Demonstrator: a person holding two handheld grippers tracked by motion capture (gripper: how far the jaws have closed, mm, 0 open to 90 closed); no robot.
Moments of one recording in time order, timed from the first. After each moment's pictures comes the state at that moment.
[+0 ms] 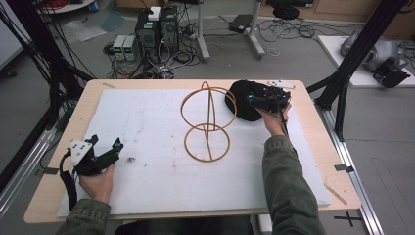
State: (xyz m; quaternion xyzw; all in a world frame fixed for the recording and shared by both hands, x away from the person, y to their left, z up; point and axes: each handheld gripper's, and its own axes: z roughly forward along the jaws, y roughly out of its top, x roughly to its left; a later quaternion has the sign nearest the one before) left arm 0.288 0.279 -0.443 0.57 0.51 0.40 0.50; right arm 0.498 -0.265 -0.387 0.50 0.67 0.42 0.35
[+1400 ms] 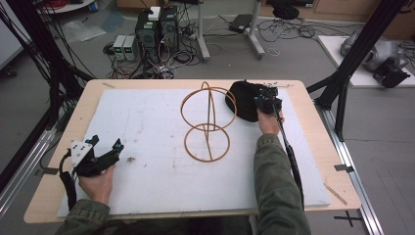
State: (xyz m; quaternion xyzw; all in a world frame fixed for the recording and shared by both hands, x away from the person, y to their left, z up) left arm 0.286 0.279 -0.443 0.57 0.51 0.40 0.51; right arm 0.514 -0.261 -0.409 0.56 0.67 0.39 0.28
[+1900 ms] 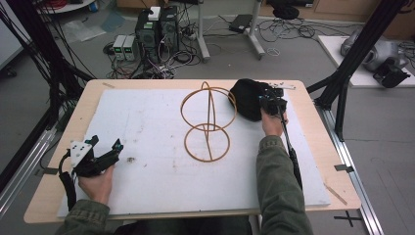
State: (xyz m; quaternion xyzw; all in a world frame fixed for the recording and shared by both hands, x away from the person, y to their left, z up) left arm 0.285 0.280 -0.443 0.57 0.51 0.40 0.51; right arm 0.501 -0.272 -0.400 0.57 0.65 0.41 0.30
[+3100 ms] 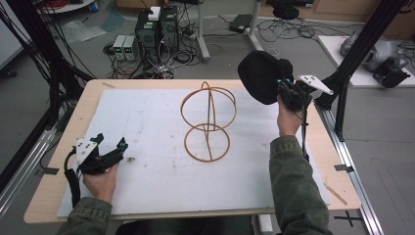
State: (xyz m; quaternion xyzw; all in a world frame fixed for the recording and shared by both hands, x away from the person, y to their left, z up) left arm 0.292 0.270 -0.443 0.58 0.50 0.39 0.51; right arm 0.436 -0.297 -0.320 0.50 0.55 0.56 0.36
